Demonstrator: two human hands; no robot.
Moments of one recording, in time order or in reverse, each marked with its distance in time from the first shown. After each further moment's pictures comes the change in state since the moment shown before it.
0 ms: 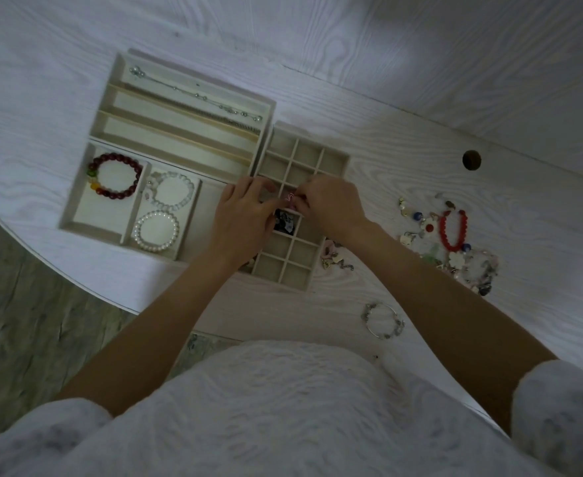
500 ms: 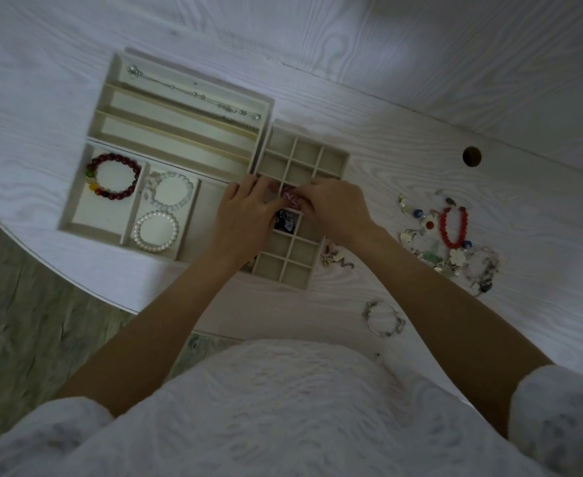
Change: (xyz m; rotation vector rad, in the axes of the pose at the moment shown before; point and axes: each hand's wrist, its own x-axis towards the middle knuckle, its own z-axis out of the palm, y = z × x) left_hand 0.002 0.004 -0.002 0.067 0.022 0.056; right_hand -0.010 0.004 0.002 0.017 0.032 -0.033
